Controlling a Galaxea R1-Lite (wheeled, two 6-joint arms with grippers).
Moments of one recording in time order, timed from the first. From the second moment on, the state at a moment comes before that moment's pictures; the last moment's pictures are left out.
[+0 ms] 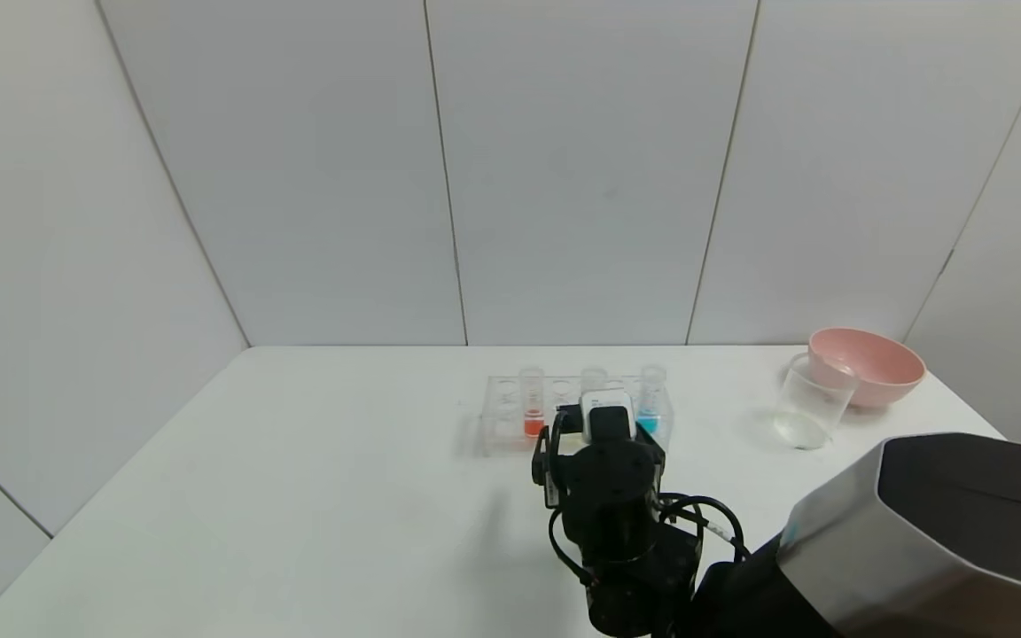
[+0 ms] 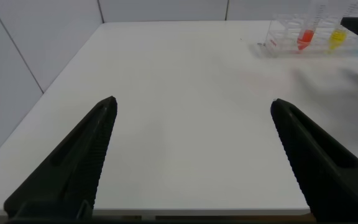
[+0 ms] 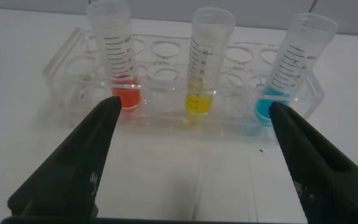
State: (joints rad) left arm 0.00 0.00 0.00 0.00 0.00 0.00; right arm 0.88 2.27 -1.01 -1.09 -0.84 0.12
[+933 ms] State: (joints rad) left arm 0.00 0.00 0.00 0.00 0.00 0.00; right arm 0.76 2.39 -1.16 -1.13 -0.67 0.04
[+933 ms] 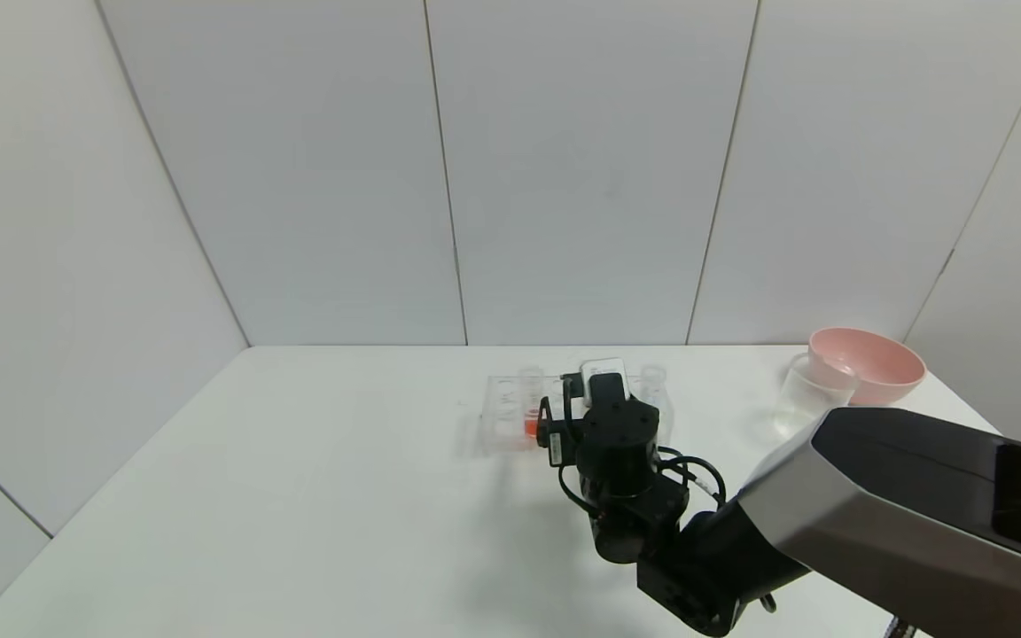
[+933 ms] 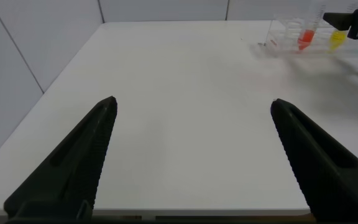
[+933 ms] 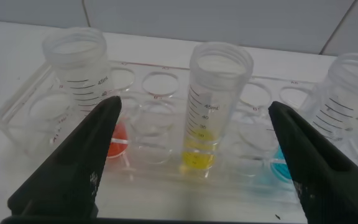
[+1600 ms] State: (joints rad) left arm 0.00 0.00 0.00 0.00 0.00 0.00; right arm 0.72 2.46 -1.27 -1.13 -0.65 0.03
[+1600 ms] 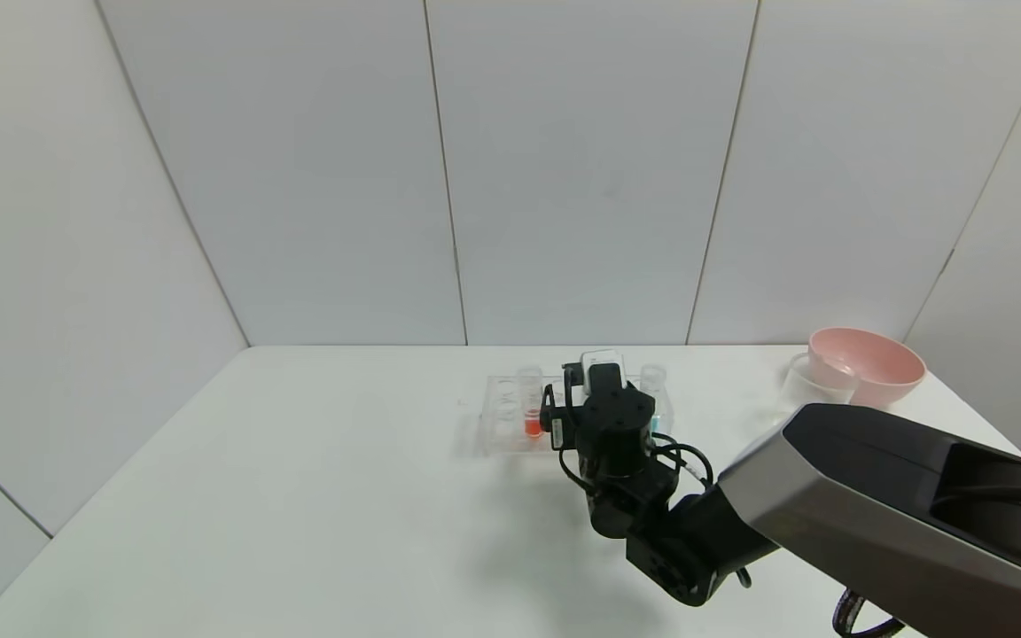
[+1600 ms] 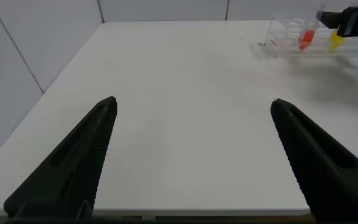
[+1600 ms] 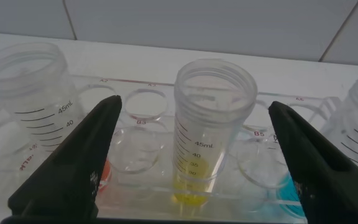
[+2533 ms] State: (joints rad) left arm 0.00 0.00 0.00 0.00 0.00 0.00; right arm 0.70 2.47 -1.29 -1.13 -0.66 0.02
